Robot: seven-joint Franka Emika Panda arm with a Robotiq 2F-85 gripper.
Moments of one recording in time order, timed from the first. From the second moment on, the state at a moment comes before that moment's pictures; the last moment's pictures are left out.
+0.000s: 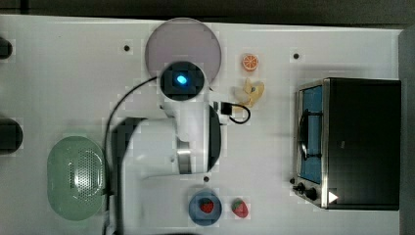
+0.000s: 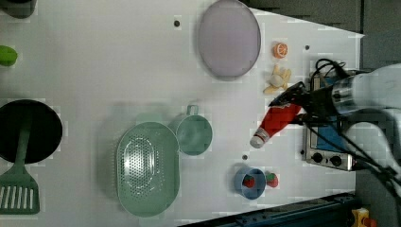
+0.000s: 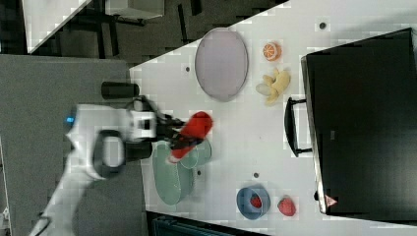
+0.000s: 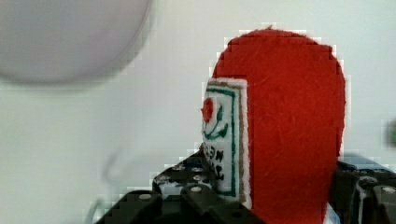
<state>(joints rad) 0.17 0.14 -0.08 -2.16 0.05 0.56 0.11</state>
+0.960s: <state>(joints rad) 0.10 0.41 -0.11 -2.31 0.03 0.91 0.14</state>
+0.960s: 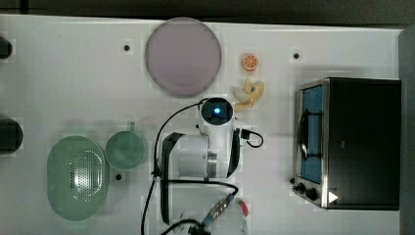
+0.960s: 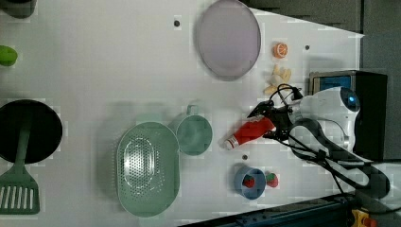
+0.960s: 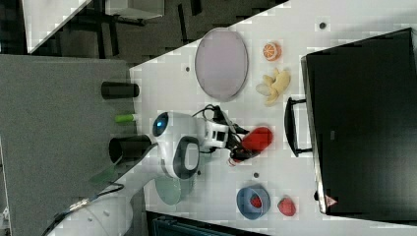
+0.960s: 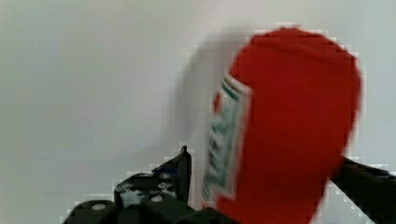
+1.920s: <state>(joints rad) 0.12 -0.21 -0.13 -1.75 0.04 0.12 0.15</state>
